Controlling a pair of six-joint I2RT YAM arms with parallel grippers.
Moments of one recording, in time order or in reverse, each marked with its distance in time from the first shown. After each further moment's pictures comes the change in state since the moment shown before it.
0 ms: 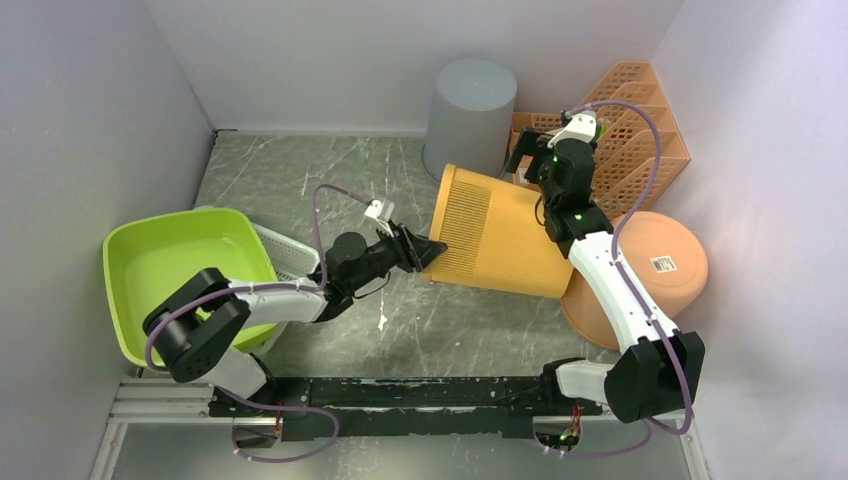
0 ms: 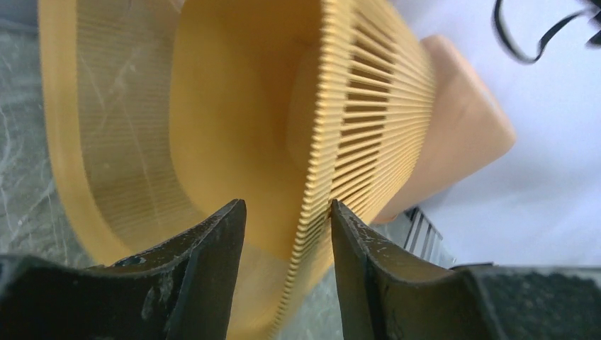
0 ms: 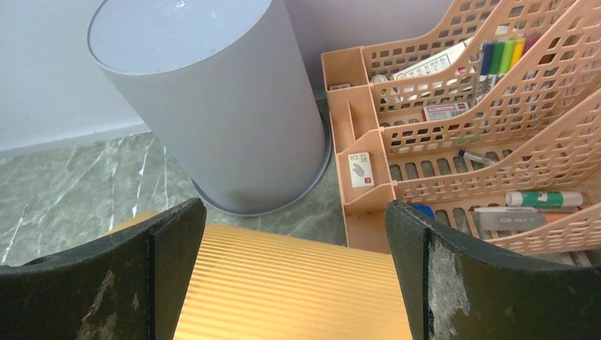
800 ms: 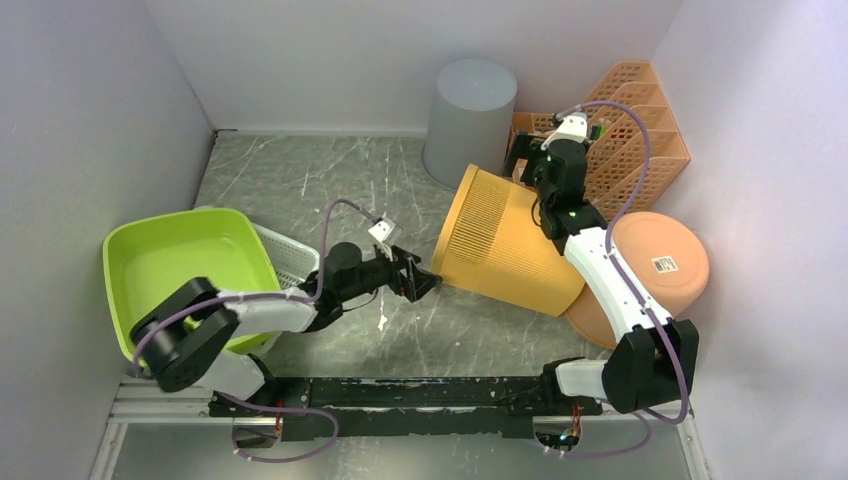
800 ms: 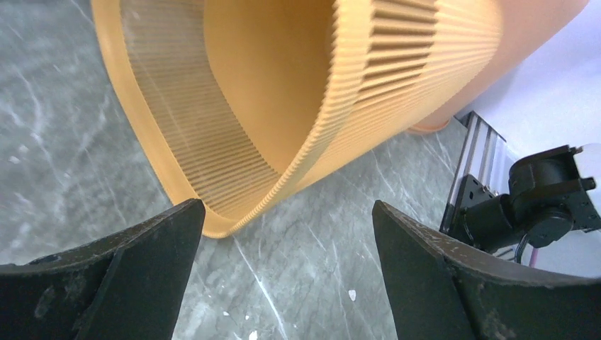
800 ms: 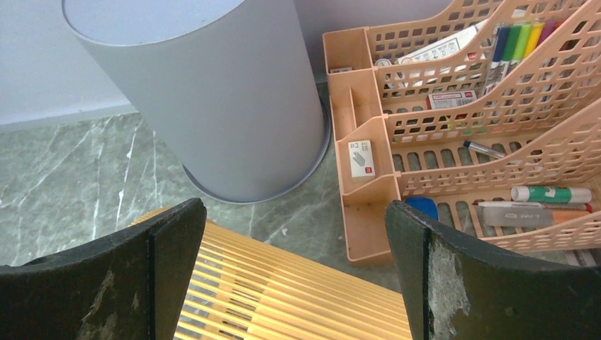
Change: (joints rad) left arm 0.002 -0.001 -0.103 -0.051 0.179 0.243; right arm 0.000 0.043 -0.016 0.013 -0.017 -0.021
